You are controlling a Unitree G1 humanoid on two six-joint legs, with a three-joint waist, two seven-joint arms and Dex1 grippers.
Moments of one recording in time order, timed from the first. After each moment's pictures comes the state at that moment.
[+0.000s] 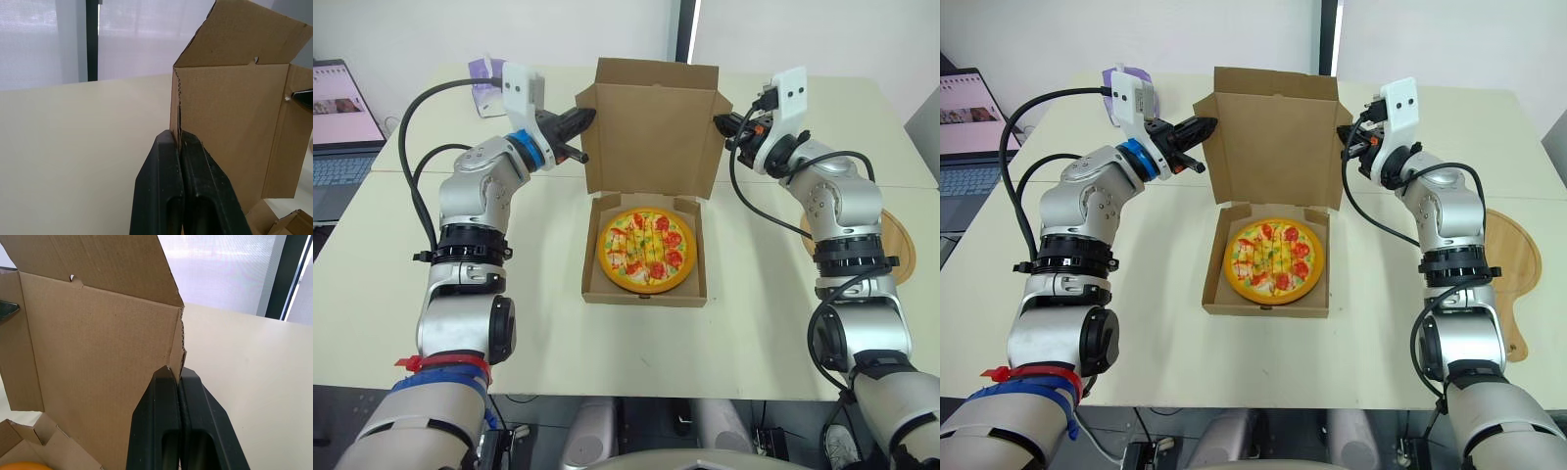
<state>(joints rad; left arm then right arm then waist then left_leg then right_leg) -1.00 0.43 0.13 0.63 -0.38 0.36 -0.74 -0.94 -0.36 -0.09 0.37 0.30 0.51 0.55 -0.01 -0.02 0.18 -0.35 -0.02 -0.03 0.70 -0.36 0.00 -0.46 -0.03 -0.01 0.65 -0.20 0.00</state>
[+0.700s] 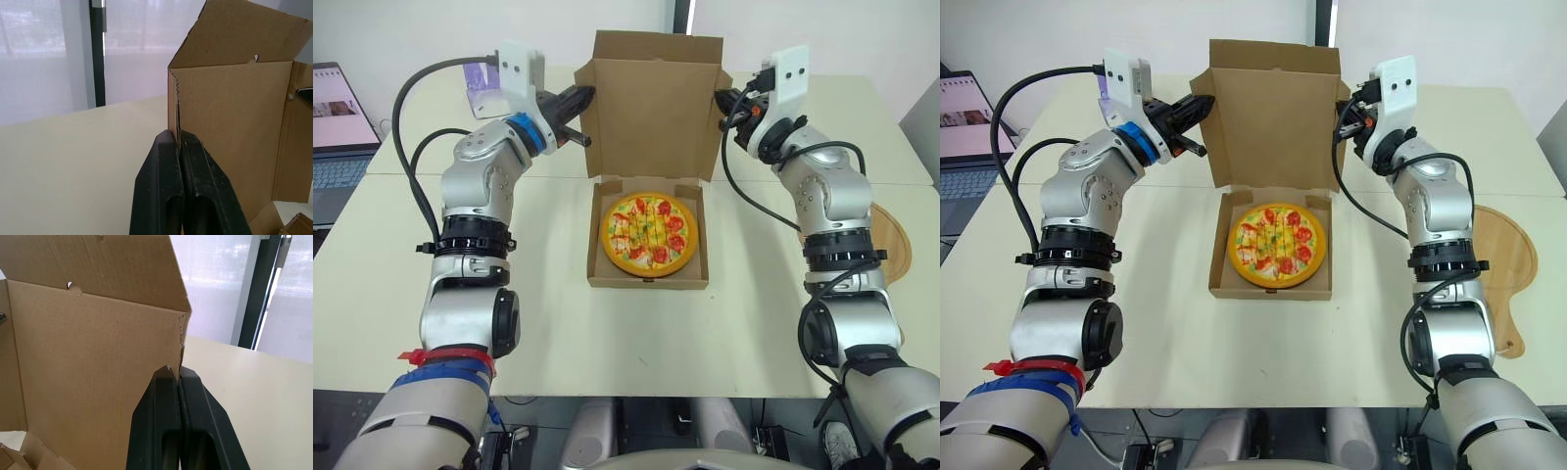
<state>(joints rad) -1.03 0.42 0.13 0.57 -0.34 0.31 -0.66 -0.96 -0.30 -0.09 0.33 0.25 0.43 0.42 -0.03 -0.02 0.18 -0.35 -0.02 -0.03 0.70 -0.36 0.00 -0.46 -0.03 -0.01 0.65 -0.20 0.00</state>
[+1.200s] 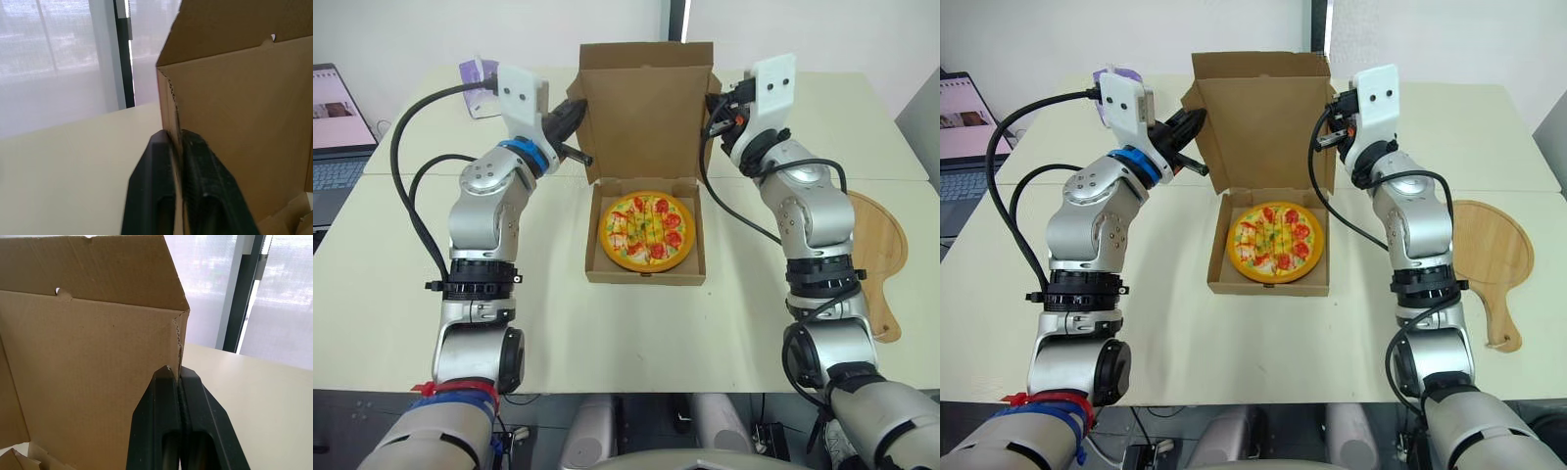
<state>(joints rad) -0.81 0.36 0.12 0.24 -0.27 0.34 -0.49 -0.87 -0.20 -0.05 0.09 0.19 0.52 0.28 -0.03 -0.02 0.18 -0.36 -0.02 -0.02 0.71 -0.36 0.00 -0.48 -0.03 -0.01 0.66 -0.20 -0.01</state>
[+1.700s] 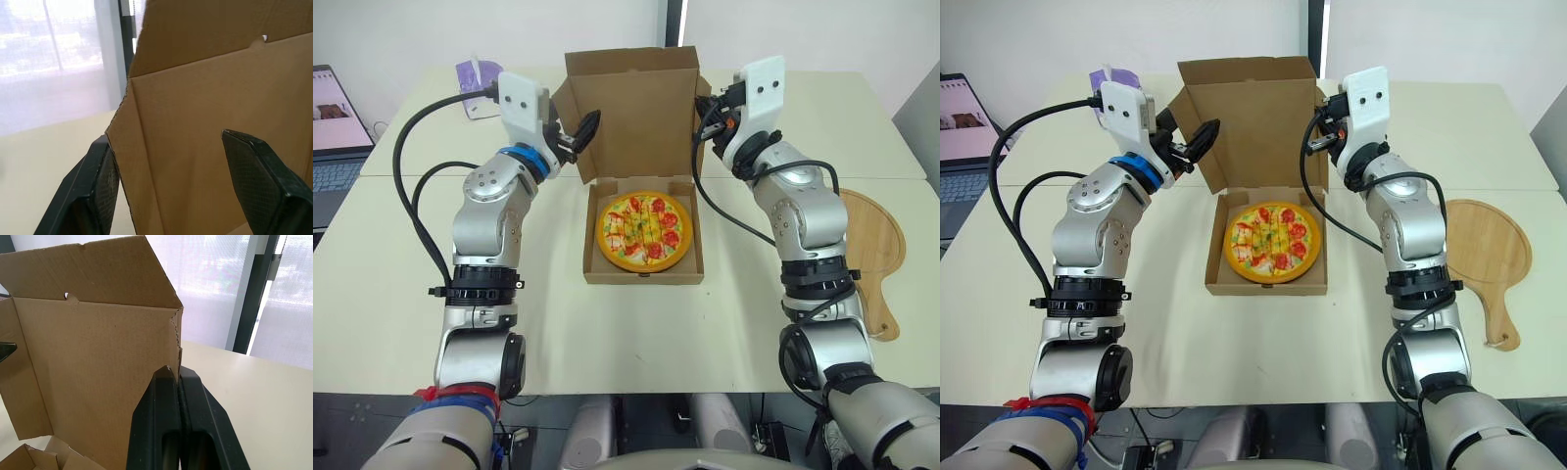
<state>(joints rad) -0.80 0.36 0.12 0.23 -0.26 0.31 -0.44 -0.87 -0.19 -0.04 0.09 0.19 0.51 0.30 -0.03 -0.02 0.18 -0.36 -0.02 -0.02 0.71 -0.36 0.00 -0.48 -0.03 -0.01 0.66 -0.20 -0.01</state>
